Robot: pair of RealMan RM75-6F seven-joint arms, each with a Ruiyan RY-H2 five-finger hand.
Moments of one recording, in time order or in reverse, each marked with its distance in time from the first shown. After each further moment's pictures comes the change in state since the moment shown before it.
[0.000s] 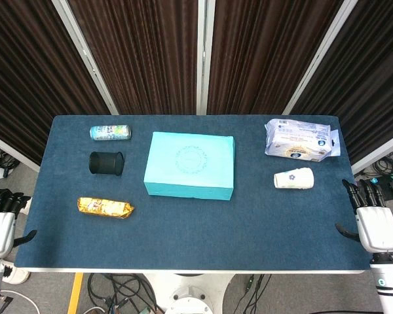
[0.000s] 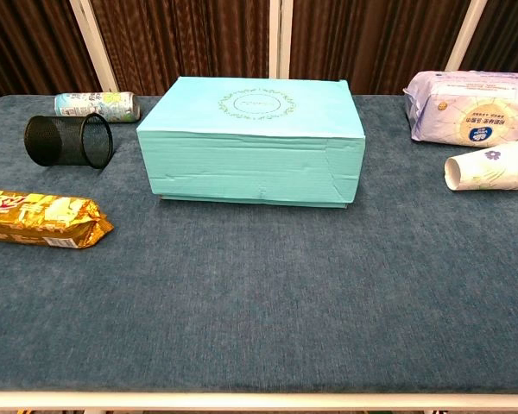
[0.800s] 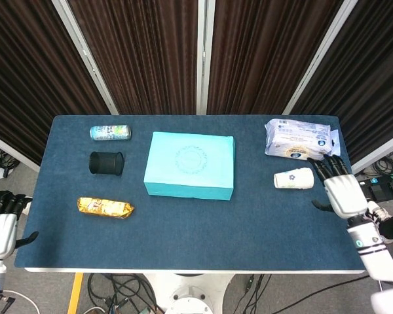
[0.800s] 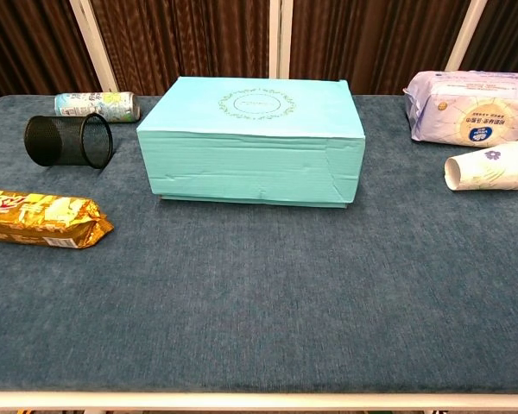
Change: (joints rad) left arm 0.005 -0.013 0.005 0.002 -0.001 0.000 -0.003; right arm 0.260 -0.021 0.070 0.120 -0.009 -0.291 0.051
